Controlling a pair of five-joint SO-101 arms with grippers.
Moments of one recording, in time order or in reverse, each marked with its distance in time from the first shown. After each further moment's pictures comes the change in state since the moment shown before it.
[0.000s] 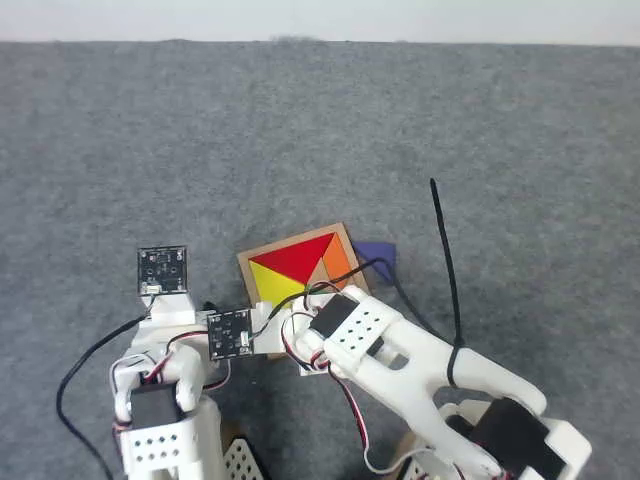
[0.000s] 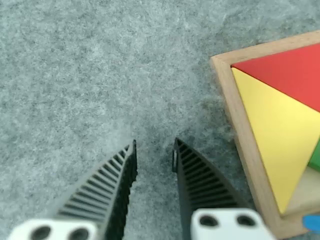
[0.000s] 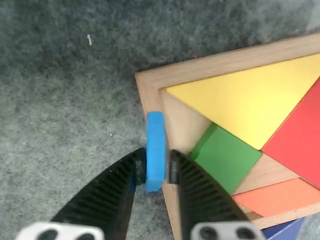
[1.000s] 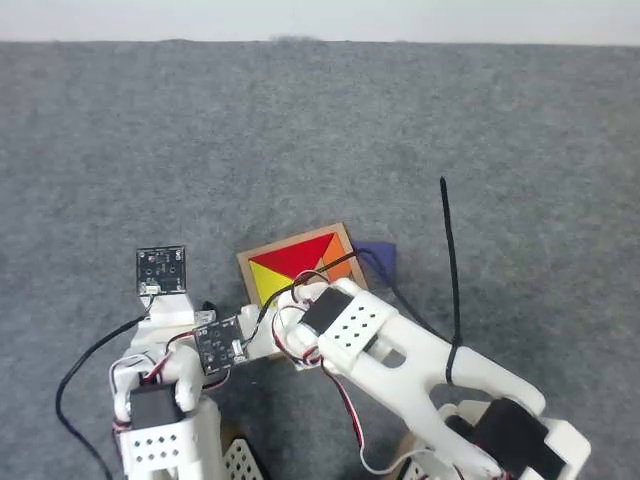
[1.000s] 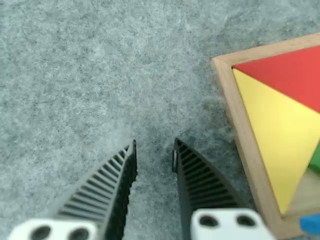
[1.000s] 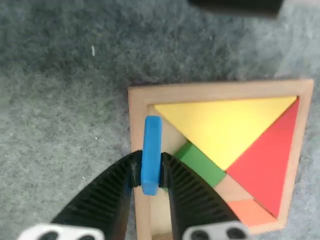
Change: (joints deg) left arm -0.2 0.0 0.0 0.0 0.0; right arm -1.2 0.0 -5.3 1.9 11.0
